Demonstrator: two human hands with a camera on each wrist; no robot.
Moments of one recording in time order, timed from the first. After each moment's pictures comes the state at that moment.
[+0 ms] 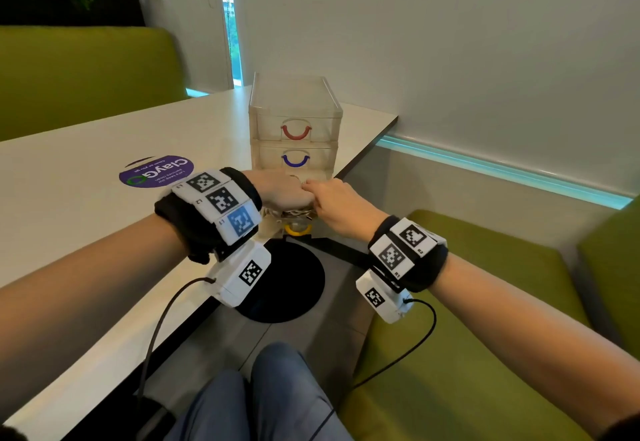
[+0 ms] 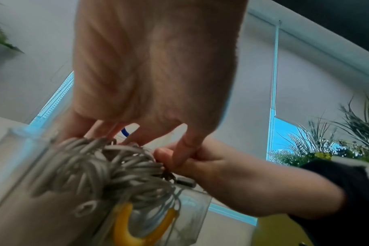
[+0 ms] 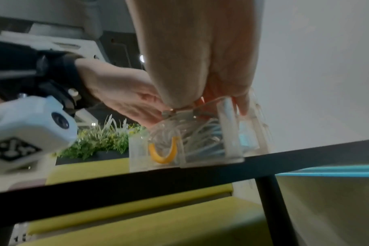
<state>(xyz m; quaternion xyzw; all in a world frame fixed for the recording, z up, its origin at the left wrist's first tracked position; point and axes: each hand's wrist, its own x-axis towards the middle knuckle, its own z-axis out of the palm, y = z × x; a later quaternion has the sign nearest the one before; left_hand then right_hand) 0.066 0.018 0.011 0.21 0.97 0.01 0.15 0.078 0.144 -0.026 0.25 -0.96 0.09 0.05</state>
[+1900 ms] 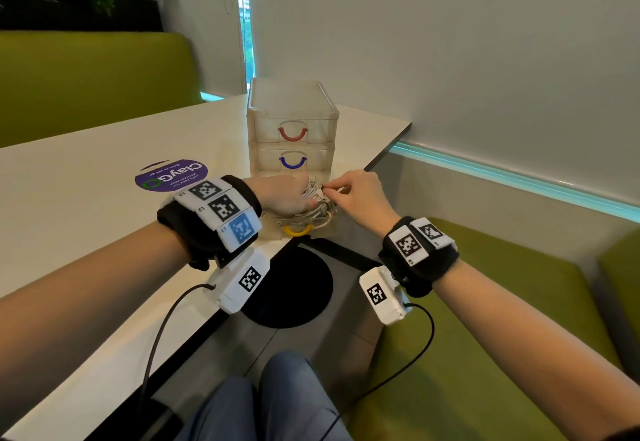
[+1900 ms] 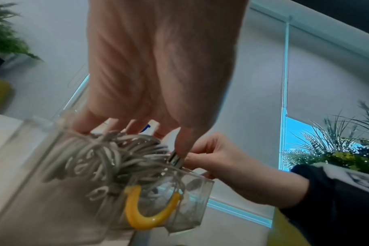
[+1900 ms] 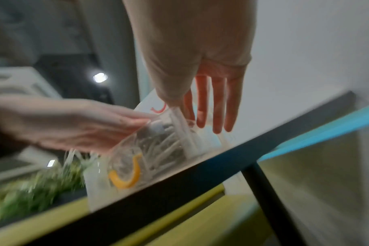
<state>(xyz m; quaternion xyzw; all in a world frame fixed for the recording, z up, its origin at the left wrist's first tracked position) 0.060 0.001 0.011 0.20 0.97 0.06 0.14 0.043 0.158 -0.042 0.15 -0.91 0.35 0.16</state>
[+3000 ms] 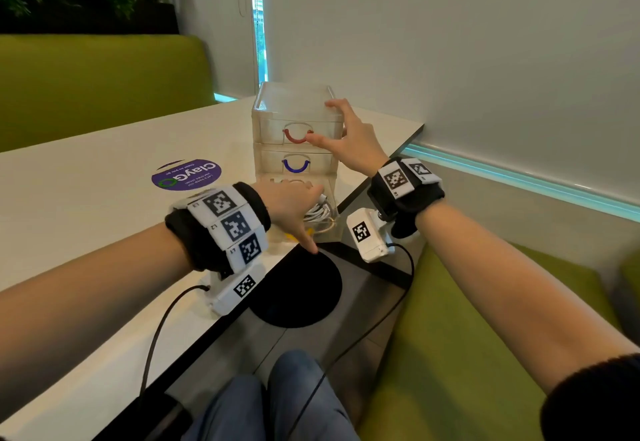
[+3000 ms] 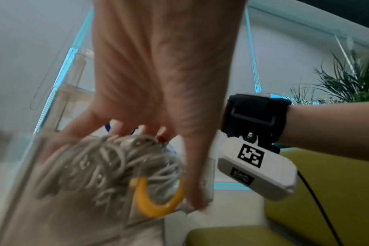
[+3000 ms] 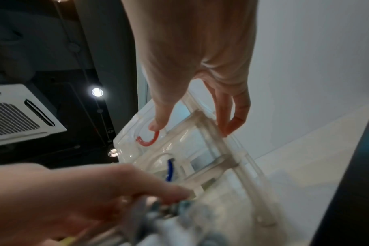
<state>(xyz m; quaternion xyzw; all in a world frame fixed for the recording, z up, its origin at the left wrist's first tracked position) 0.067 -0.009 0.007 0.26 0.96 -0.04 0.12 -0.003 0.130 0.015 0.19 -0.88 0.41 0.17</state>
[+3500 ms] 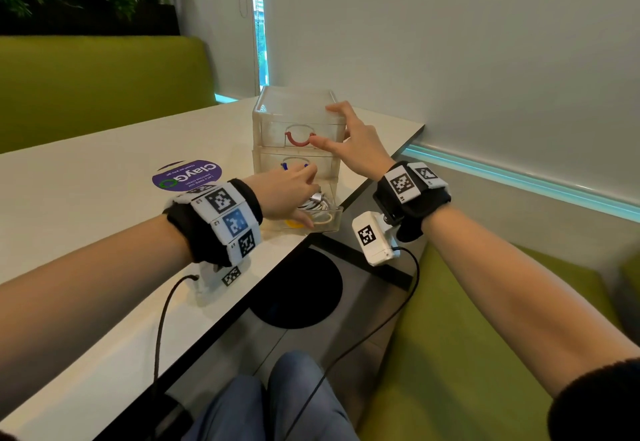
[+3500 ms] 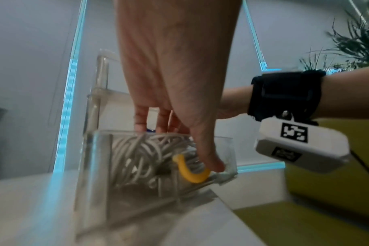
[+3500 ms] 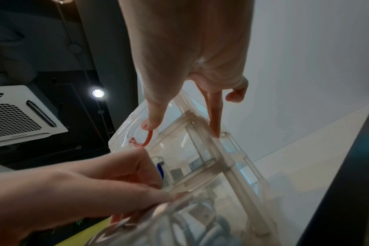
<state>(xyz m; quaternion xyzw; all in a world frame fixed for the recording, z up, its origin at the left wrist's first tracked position) 0.054 -0.020 0.004 0.34 0.92 -0.18 -0.04 -0.007 0.138 0.012 0.20 -0.88 0.38 0.19</state>
